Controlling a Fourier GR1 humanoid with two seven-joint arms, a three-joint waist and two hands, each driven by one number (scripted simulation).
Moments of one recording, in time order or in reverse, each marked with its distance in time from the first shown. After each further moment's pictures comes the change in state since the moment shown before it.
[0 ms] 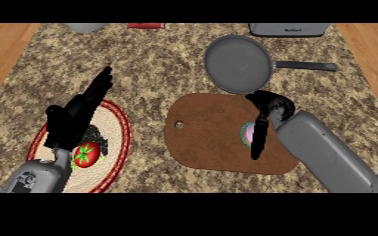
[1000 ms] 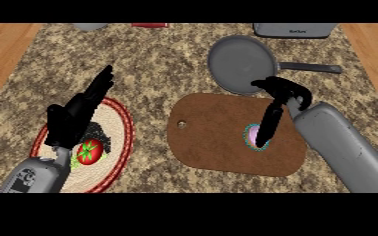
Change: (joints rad) left arm -0.019 0.038 -0.036 0.017 0.038 0.018 -0.023; right arm -0.005 -0.041 -0.124 -0.050 -0.057 -0.017 -0.055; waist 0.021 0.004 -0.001
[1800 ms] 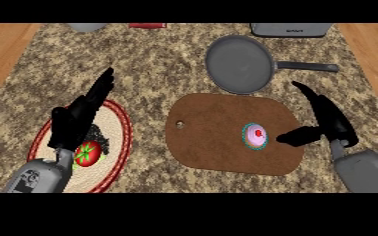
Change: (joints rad) left arm 0.007 0.003 -0.025 0.014 0.003 0.036 -0.016; right arm 0.381 -0.106 -0.138 -0.124 0.257 -0.544 -0.503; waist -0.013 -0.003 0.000
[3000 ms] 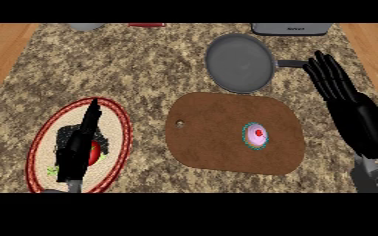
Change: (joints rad) left arm 0.190 -0.093 0.020 0.193 -0.010 0.186 -0.340; right arm 0.110 0.090 -0.229 -0.271 -0.572 0.225 -0.739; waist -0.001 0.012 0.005
